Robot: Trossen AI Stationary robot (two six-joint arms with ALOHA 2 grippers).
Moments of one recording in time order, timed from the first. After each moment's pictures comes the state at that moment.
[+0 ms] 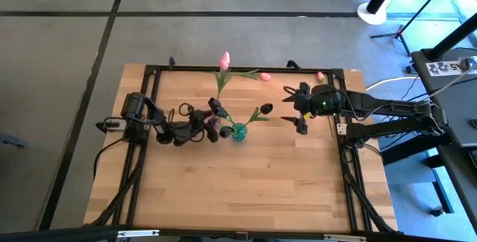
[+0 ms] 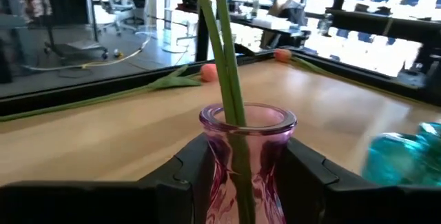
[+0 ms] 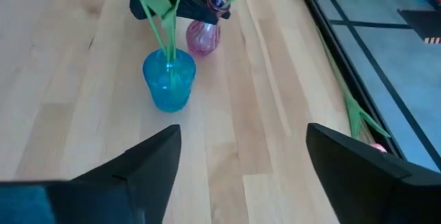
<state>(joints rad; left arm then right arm) -0.06 1.94 0.27 1.56 -0.82 -0.23 -0.15 0.95 0.82 -0.43 0.03 -0.16</state>
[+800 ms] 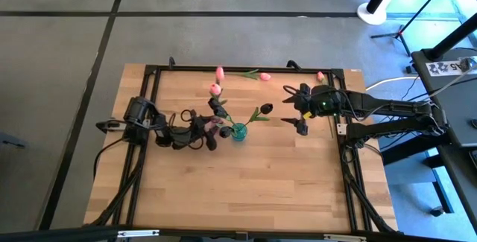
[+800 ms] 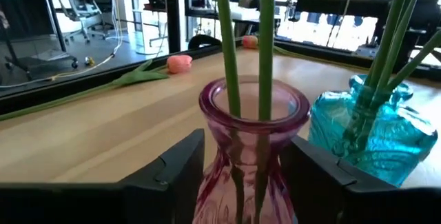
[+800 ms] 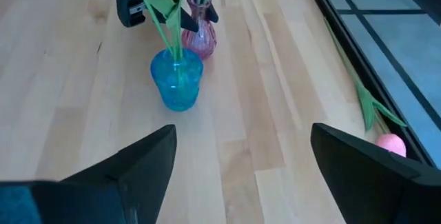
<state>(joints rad) -0.14 2.01 0.25 1.57 -0.78 -0.18 -0.15 0.95 0.82 -0.45 0.01 -0.10</state>
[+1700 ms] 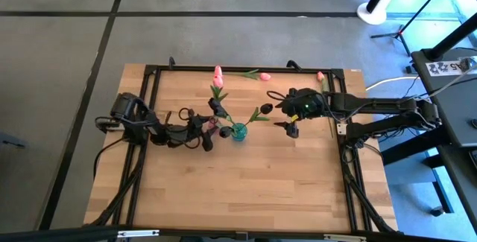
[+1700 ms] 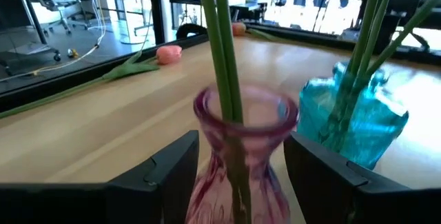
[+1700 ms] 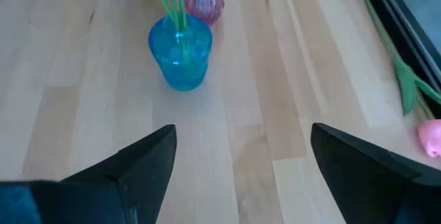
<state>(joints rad) -0.13 1.85 0.20 1.45 -0.71 -0.18 -0.15 1.12 0.82 -0.39 -0.01 -0.09</state>
